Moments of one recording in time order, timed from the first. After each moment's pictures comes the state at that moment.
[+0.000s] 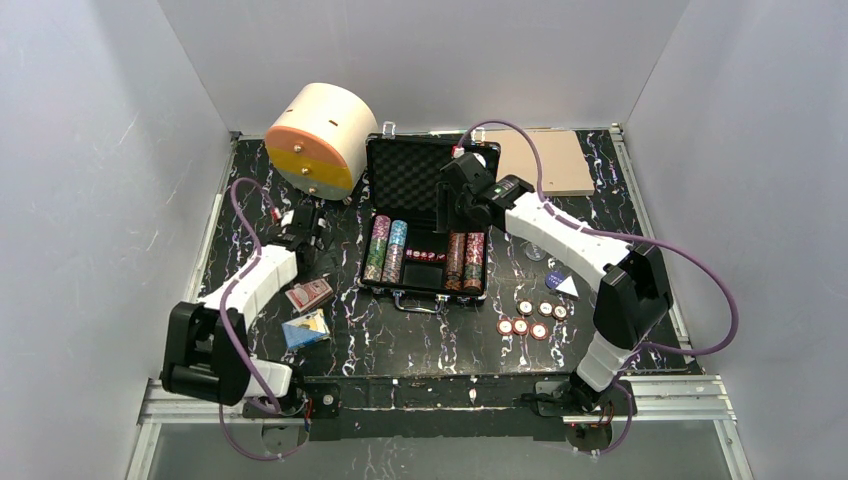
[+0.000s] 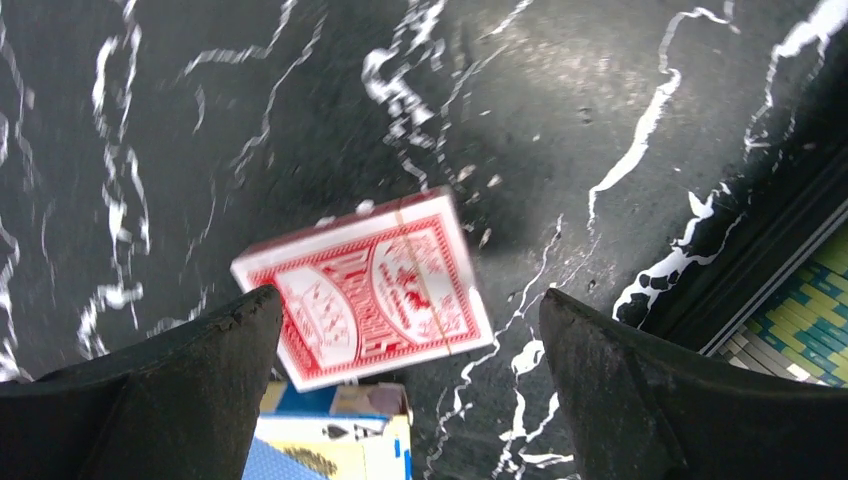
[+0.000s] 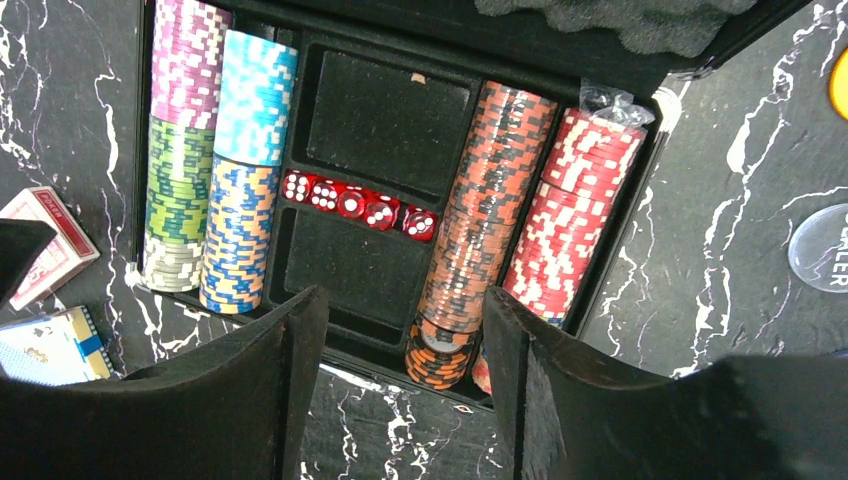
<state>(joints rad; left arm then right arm) -0.22 1.33 0.81 -0.67 -0.33 -0.57 0.74 1.70 1.48 -0.72 0.16 0.58</state>
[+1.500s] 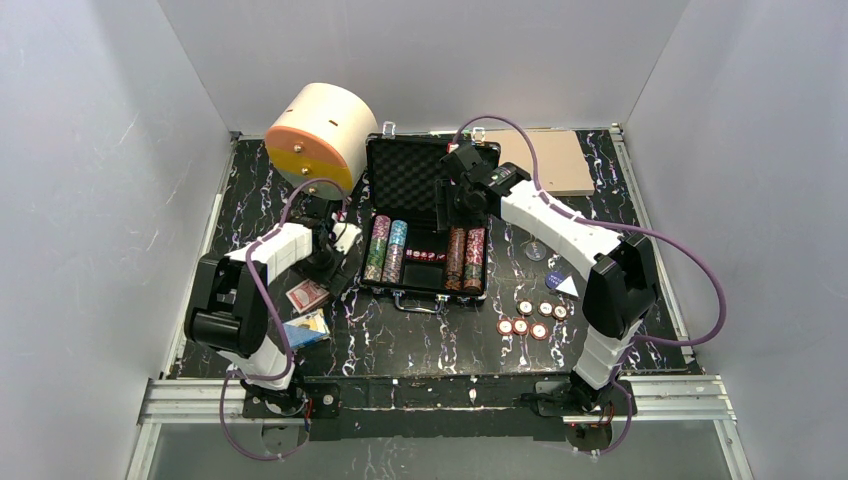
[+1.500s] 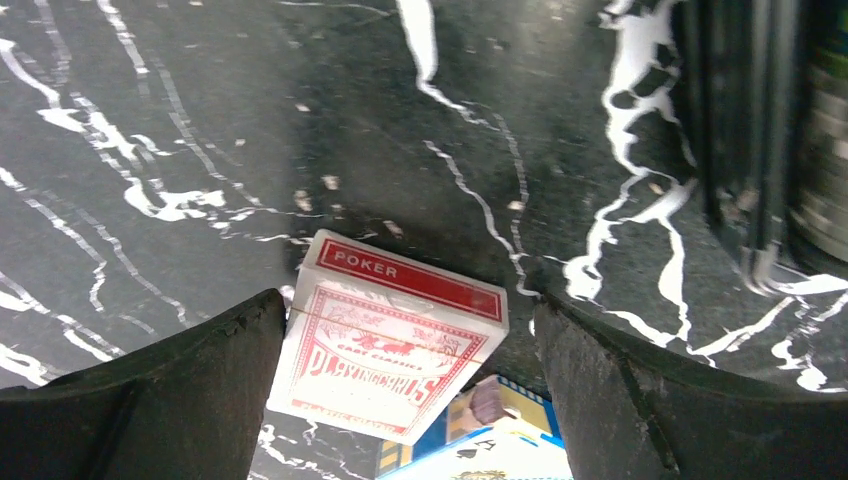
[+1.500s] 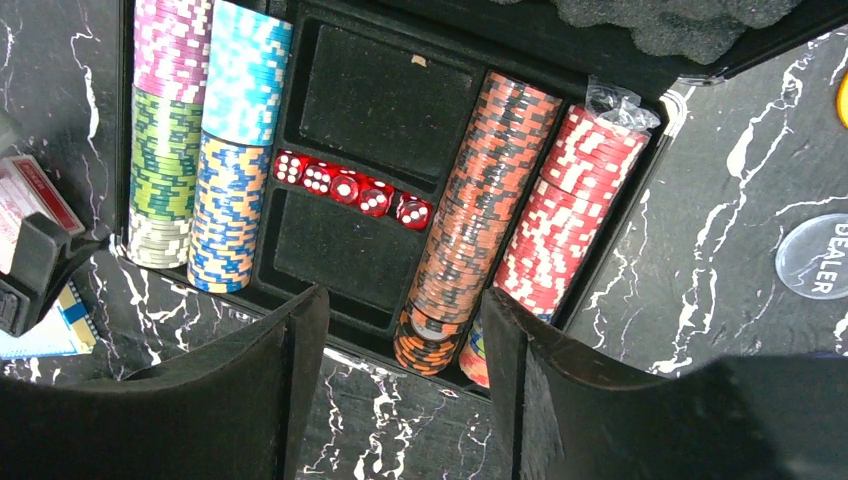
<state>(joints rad) -0.23 1.60 0.93 -0.73 -0.05 0.34 0.71 1.77 1.59 -0.82 0.07 0.51</state>
